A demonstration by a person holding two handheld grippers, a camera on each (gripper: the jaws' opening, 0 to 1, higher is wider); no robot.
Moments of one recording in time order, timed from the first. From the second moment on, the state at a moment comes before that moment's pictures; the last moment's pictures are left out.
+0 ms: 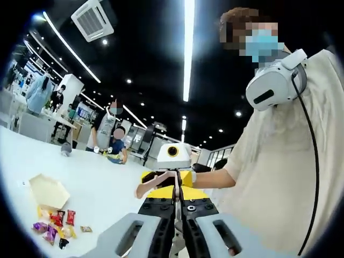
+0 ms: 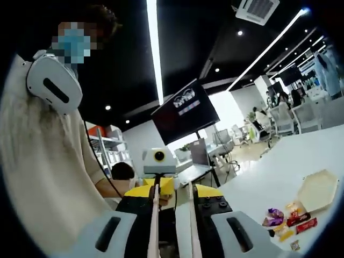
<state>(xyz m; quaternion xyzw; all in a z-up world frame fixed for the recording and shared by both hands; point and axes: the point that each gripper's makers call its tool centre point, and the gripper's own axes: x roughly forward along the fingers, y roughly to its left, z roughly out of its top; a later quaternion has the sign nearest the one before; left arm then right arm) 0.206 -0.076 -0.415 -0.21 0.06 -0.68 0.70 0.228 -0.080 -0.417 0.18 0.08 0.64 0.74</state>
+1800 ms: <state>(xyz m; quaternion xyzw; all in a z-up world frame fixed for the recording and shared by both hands) 0.243 -0.045 -0.459 -0.17 0.09 -0.57 0.80 0.256 -0.102 -0.464 0.13 0.11 0.57 0.80</state>
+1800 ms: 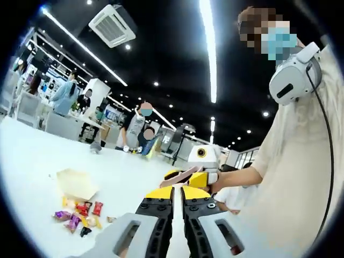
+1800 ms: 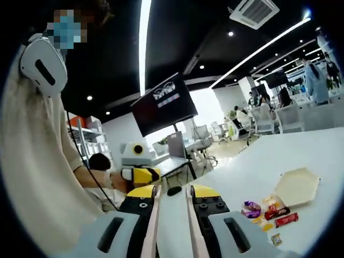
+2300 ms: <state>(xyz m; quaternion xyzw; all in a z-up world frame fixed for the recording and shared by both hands) 0.243 -0.050 -0.493 -0.08 0.13 -0.55 0.82 0.282 -0.128 -0.524 0.05 0.15 0.53 0.83</state>
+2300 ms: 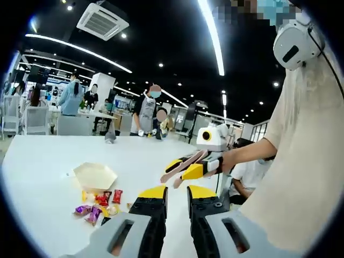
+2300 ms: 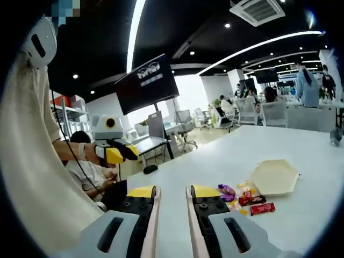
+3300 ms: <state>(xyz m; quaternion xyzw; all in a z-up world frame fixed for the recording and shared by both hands) 0.260 -0.025 -0.565 0.01 0.21 -0.44 0.87 0.382 -0.179 -0.653 -0.11 0.25 0.43 0.86</state>
